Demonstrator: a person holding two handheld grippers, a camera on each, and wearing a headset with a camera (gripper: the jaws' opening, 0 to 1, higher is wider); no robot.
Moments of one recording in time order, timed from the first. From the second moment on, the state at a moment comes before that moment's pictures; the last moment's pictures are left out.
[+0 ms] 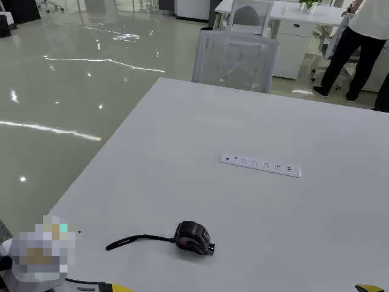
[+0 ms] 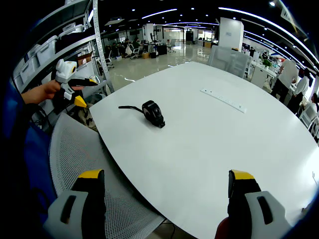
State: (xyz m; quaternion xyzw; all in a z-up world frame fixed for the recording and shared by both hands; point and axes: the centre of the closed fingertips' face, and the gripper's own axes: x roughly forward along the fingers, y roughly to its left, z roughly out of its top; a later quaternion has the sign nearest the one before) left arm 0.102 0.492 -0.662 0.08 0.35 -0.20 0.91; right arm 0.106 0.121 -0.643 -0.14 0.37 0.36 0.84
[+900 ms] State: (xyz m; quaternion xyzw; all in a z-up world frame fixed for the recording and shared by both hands) left arm 0.120 0.472 -0.672 0.08 0.35 -0.22 0.91; right arm 0.124 0.136 -0.658 -0.14 0.38 0.39 0.83
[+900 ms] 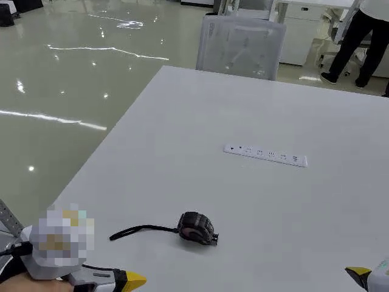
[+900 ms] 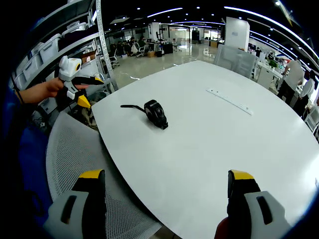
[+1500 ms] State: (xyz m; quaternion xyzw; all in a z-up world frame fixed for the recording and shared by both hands) left arm 0.139 0.458 -0.678 0.07 0.35 -0.24 0.90; right arm 0.138 0.152 -0.672 -0.14 0.38 0.40 0.82
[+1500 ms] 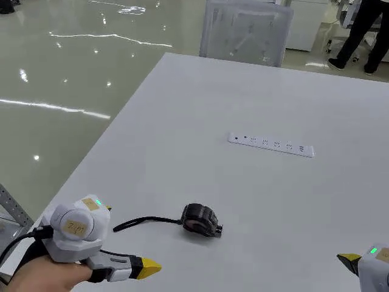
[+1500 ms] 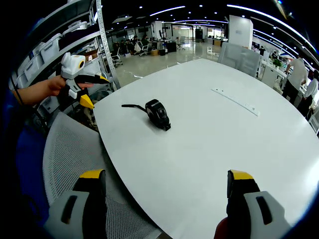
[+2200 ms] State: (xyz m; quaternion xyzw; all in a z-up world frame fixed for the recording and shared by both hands) left arm 0.162 0.444 -0.689 0.08 0.36 -0.26 0.89; right arm 0.154 0.170 -0.688 -0.15 0.39 0.43 0.80
